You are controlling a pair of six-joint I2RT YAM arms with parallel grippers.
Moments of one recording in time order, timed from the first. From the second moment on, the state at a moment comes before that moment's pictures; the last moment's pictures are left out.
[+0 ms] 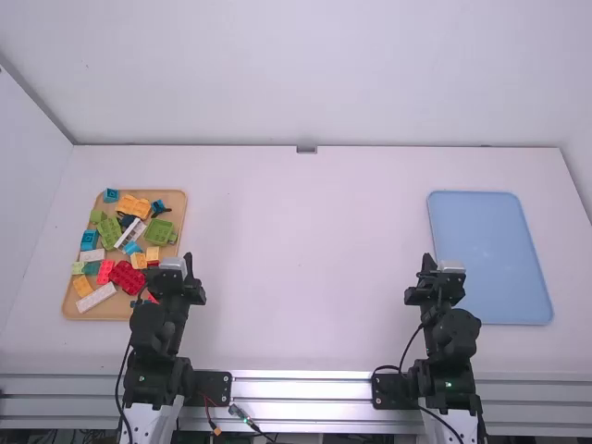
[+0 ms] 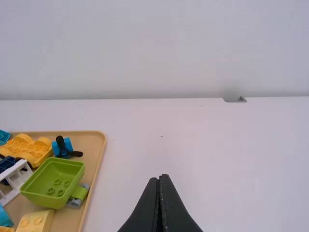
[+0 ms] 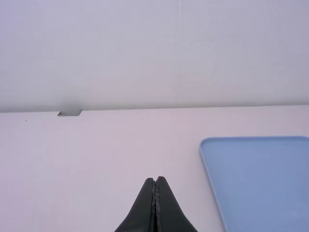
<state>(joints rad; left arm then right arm) 0.00 0.01 0.01 -0.10 0.00 0.00 0.00 0.01 0.01 -0.10 -0.02 -0.01</state>
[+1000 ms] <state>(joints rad) -0.01 0.29 0.16 -0.08 0.00 0.00 0.00 0.35 0.22 -0.07 -0.02 -0.05</state>
